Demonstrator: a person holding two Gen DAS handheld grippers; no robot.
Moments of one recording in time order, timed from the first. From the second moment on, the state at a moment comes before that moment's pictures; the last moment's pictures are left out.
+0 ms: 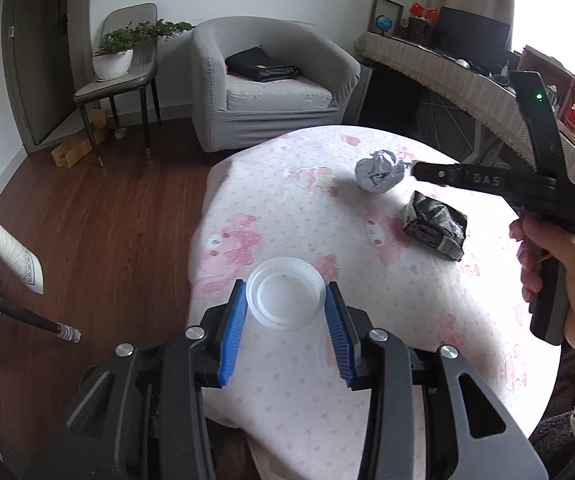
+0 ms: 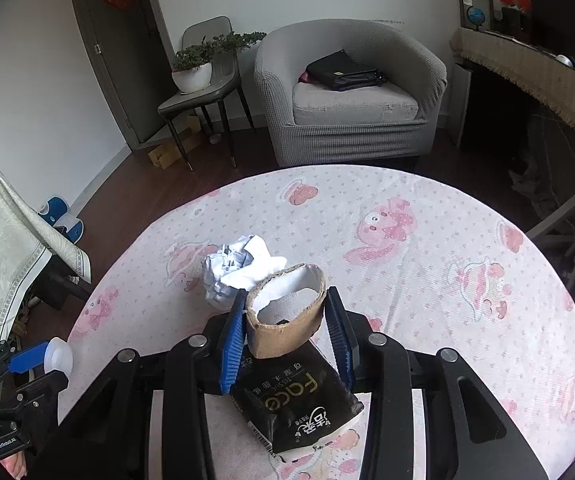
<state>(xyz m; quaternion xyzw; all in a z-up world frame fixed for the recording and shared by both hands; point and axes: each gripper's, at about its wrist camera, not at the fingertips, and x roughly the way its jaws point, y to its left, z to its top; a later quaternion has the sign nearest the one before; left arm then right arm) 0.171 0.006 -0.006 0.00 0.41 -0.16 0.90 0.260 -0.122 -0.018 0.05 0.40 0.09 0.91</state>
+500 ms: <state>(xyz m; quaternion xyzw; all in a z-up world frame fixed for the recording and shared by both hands) 0.148 0.089 -0.001 -0.04 0.40 -0.09 0.91 0.238 -0.054 0.024 0.02 0.36 0.15 0.92</state>
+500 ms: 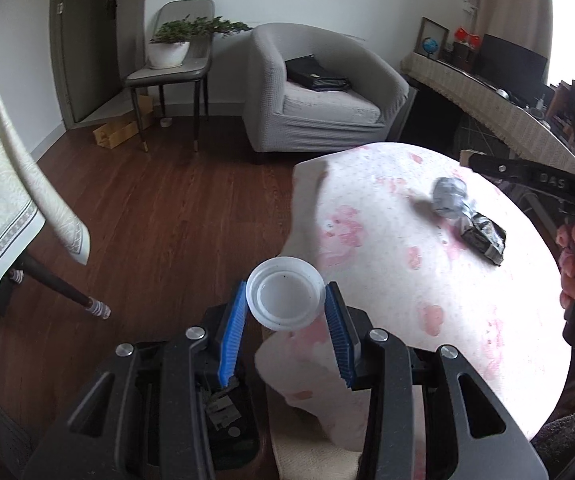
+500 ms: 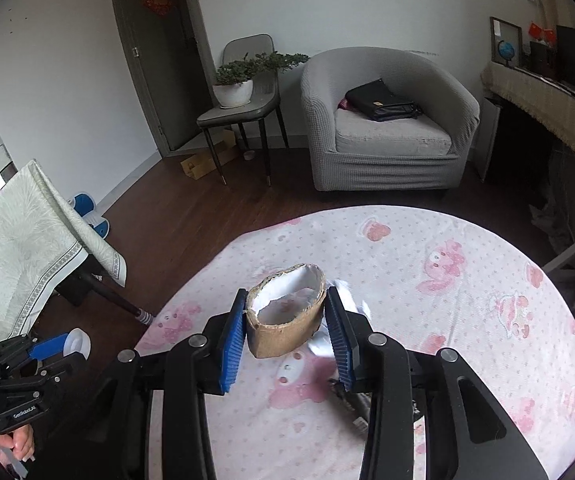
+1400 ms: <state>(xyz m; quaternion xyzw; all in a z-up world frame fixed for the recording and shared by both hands) 0.136 0.208 -0.097 -0.06 0.50 0.01 0.86 0.224 0.125 0.027 -0.03 0.37 0.31 0.88</state>
